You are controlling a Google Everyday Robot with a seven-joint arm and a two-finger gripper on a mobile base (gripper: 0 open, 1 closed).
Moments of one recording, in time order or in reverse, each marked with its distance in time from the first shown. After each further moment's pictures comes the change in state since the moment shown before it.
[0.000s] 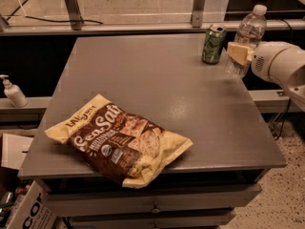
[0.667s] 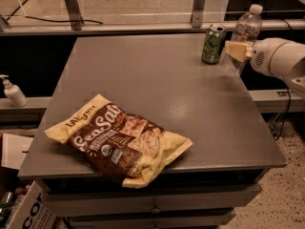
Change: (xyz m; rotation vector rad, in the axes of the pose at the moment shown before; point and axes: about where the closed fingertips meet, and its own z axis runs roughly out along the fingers) arm 0.004 -0.001 0.023 -0.090 0.040 0.036
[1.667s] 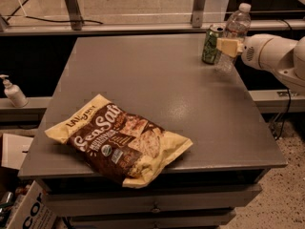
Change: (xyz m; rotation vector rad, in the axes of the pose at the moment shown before) arm -0.002 0.000 0.043 -0.058 0.000 -0.010
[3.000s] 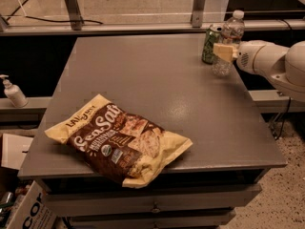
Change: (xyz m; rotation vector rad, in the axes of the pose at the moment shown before) arm 0.024 -0.003 0.020 -0.016 0.011 -0.016
